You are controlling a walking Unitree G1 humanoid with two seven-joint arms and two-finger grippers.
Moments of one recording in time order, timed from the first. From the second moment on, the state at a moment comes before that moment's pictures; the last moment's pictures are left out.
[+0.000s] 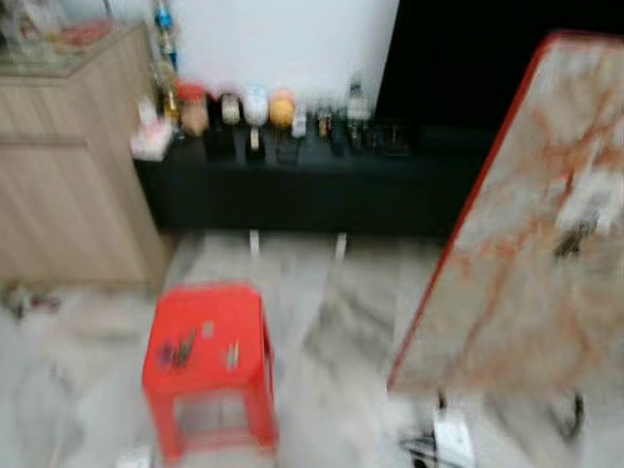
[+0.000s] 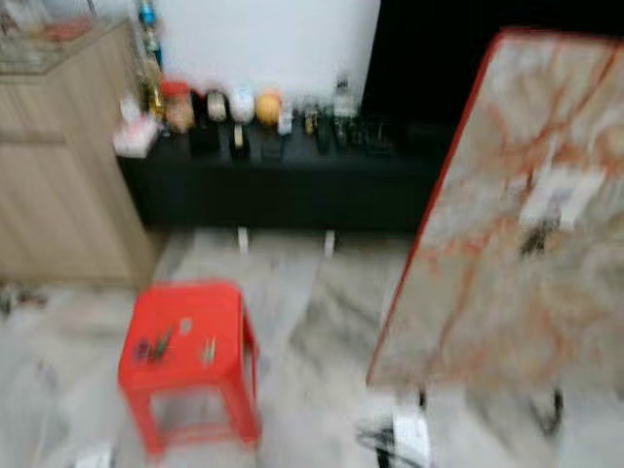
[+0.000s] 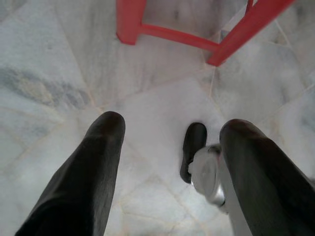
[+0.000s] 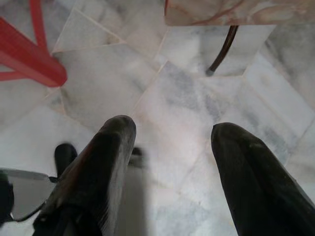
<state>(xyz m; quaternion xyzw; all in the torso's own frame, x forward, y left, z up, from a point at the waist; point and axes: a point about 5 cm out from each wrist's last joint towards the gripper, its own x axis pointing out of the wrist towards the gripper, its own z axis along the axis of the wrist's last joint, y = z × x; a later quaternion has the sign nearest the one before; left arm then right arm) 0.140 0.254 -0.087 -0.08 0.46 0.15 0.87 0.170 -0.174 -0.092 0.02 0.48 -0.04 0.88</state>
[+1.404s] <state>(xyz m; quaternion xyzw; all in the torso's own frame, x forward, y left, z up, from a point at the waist) 0.135 0.255 -0.088 -0.09 0.46 0.15 0.87 0.166 -0.189 -0.092 0.01 0.48 -0.06 0.87</state>
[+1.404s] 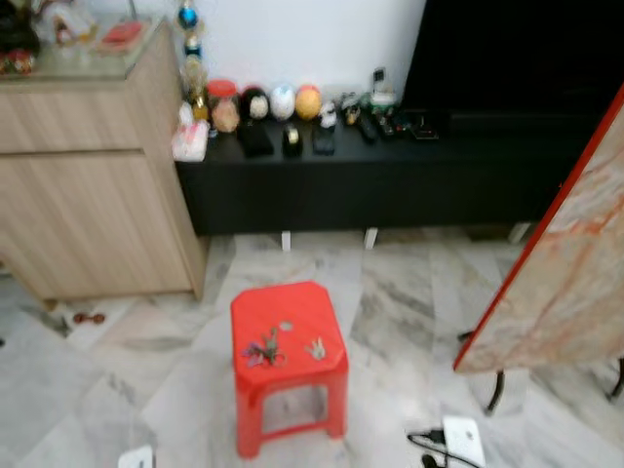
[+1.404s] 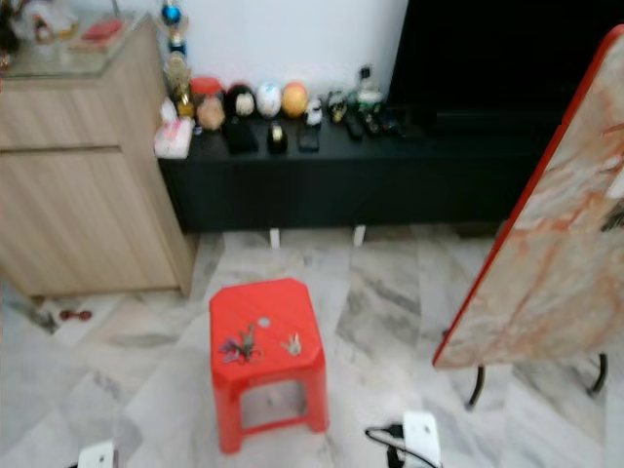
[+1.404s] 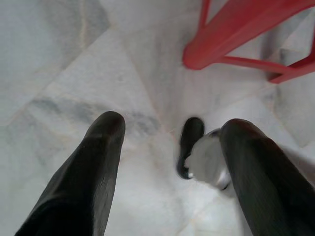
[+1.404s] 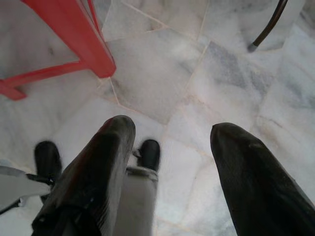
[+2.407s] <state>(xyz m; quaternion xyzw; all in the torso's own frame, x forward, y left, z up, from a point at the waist) 0.142 0.252 -0.087 -0.08 0.45 0.15 0.87 0.173 -0.174 -0.090 0.02 0.47 -0.04 0.88</state>
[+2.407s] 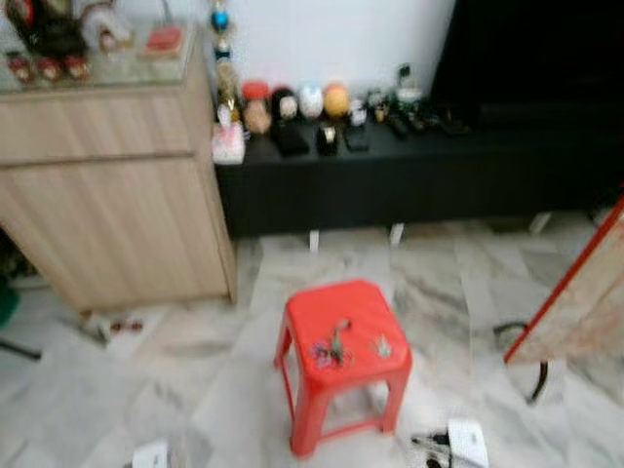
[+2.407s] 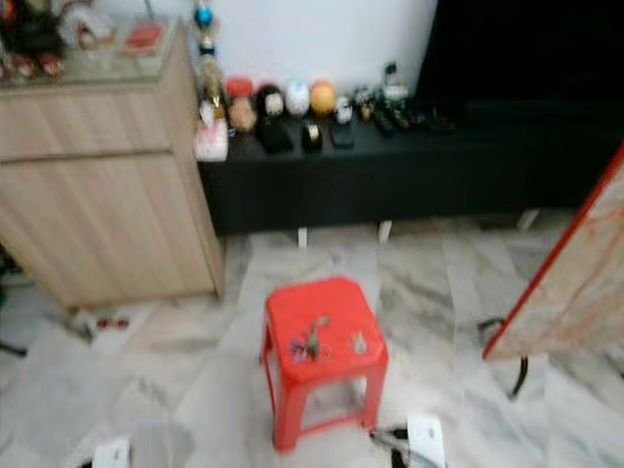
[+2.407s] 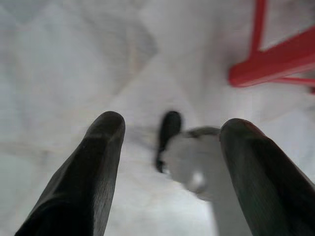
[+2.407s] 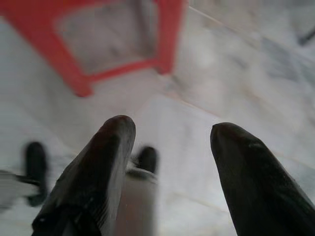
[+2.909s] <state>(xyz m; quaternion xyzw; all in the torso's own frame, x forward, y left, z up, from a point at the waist) 0.150 0.242 -0.087 -0.08 0.45 0.13 0.88 0.167 -0.178 -0.092 0.01 0.48 -0.04 0.88</state>
